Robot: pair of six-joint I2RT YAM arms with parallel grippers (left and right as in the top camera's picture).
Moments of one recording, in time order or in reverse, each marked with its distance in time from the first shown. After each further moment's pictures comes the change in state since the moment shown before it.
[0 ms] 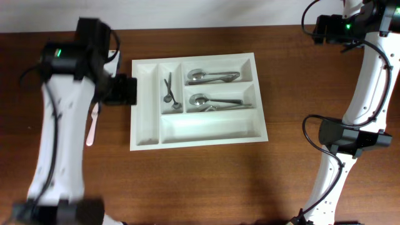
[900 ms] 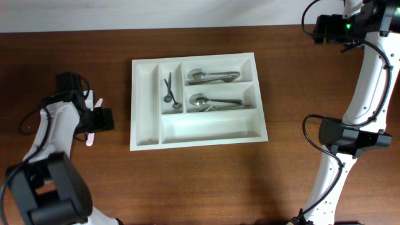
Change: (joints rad) left arm 0.335 0.085 -0.694 0.703 -0.018 0.139; right arm 0.000 0.000 0.000 0.000 0.000 0.000
